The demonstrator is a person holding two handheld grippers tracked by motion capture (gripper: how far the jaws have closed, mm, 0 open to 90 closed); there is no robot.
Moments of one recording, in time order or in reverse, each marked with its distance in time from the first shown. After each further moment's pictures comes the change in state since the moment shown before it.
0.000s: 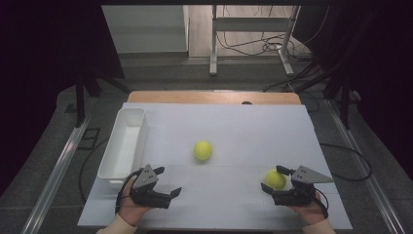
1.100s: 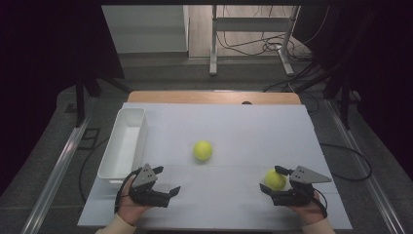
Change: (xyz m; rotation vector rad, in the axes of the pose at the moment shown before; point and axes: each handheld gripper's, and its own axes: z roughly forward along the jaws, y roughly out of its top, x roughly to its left) left arm 0.003 0.000 0.000 0.005 0.009 -0.006; right arm 0.002 0.000 0.003 0.011 0.009 -0.013
